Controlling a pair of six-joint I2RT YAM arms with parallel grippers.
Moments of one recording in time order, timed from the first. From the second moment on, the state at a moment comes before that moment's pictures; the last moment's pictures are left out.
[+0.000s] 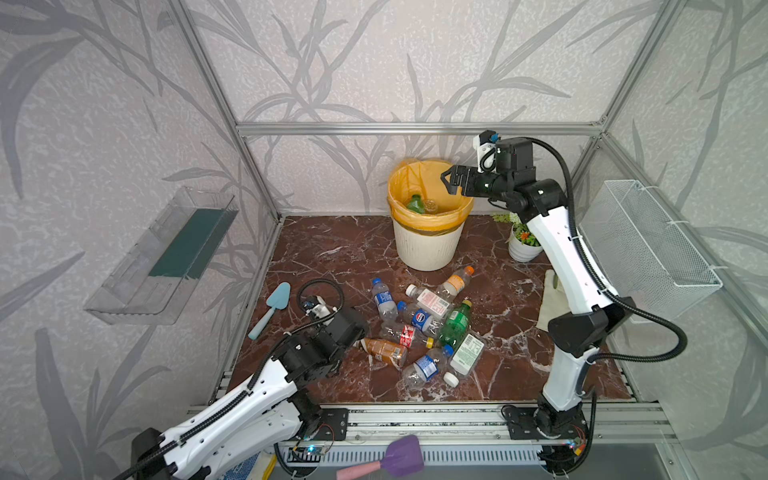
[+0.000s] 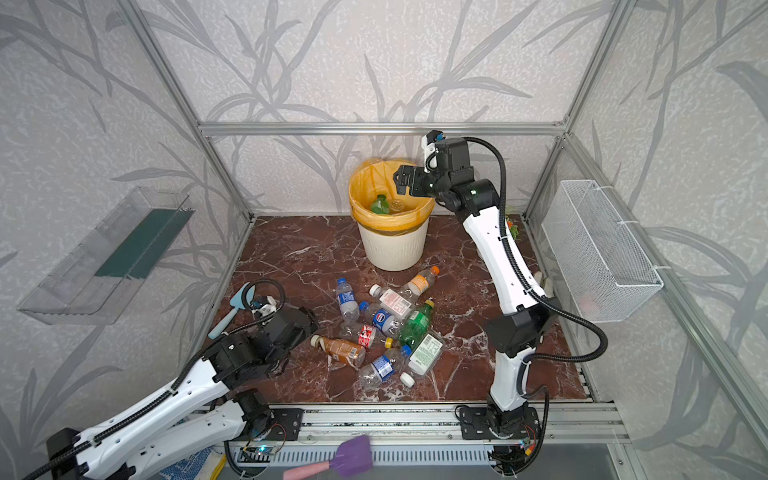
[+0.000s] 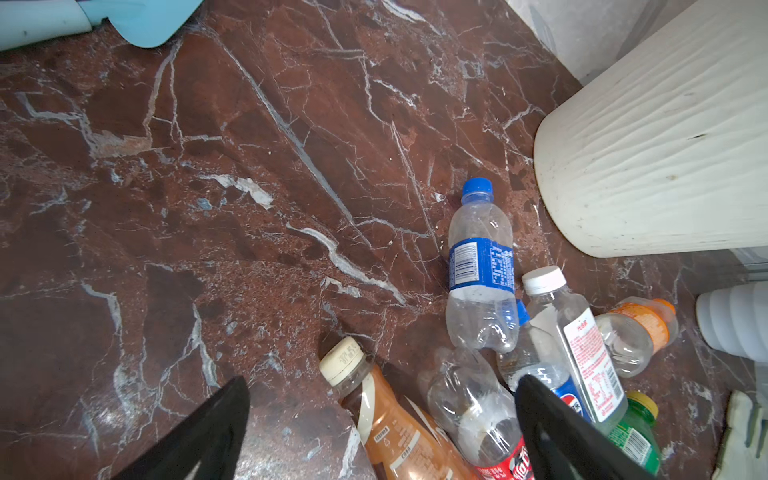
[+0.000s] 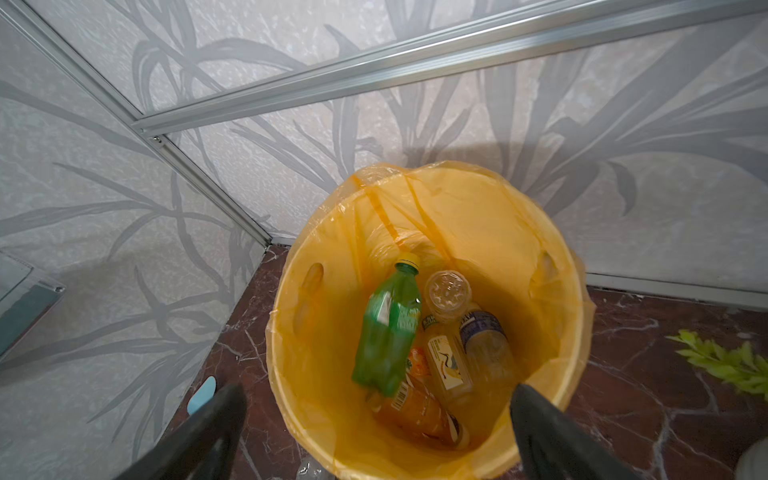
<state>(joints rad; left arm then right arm) -0.79 0.77 0.69 -0.88 -0.56 -1.29 0.38 1.80 2.20 -0.78 -0.13 0.33</state>
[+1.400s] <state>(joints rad) -1.05 1.15 0.58 -0.59 -0.42 -1.80 0.13 0.78 0.69 -0.70 -0.11 0.34</state>
